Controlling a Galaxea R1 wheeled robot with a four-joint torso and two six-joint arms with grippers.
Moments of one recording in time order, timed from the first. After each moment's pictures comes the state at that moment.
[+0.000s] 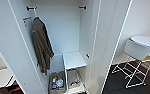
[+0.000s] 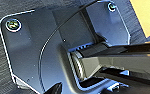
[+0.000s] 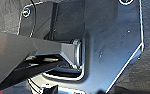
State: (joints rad) left arm 1.49 3.08 -2.78 1.04 -0.08 -0.84; right arm -1.55 3.09 -2.74 -0.13 0.08 -0.02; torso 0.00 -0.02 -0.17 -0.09
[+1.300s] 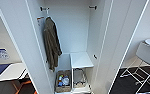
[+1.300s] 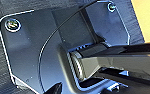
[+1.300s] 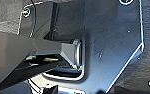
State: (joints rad) left arm 1.49 3.08 -2.78 1.04 -0.08 -0.84; right arm -1.55 3.09 -2.74 -0.13 0.08 -0.02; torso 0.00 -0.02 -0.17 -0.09
